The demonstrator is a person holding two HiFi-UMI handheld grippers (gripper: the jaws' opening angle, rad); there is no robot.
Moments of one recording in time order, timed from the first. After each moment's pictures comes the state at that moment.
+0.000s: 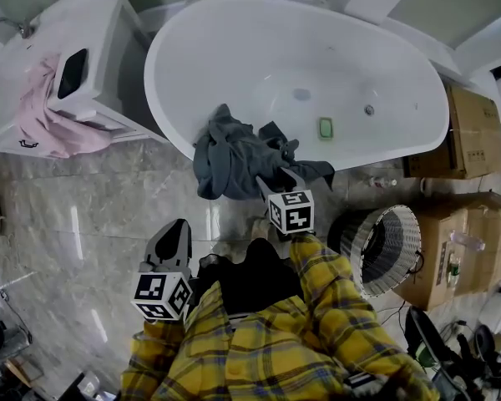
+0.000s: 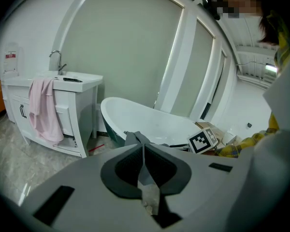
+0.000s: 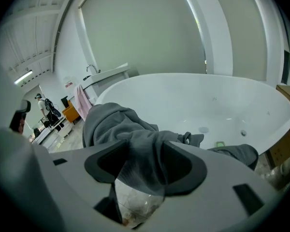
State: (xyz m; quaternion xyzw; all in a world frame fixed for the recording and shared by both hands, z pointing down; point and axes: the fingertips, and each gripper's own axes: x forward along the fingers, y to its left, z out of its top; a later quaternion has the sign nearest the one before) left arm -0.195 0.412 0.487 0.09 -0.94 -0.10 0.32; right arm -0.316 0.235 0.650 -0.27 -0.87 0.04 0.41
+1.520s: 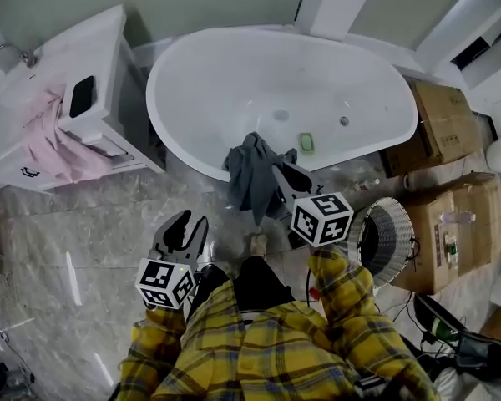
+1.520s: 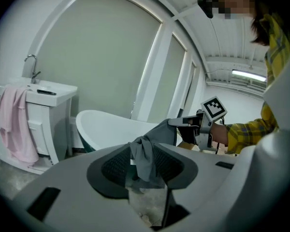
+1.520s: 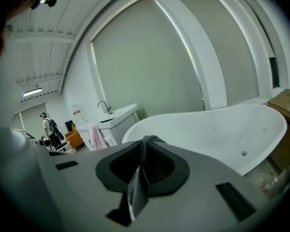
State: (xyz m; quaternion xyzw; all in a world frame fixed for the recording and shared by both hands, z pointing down) left arm -0.194 0.393 0.454 0.24 -0.94 -0.09 0.23; right arm -0.298 0.221 0.449 -0.27 -0.92 0.12 0.25
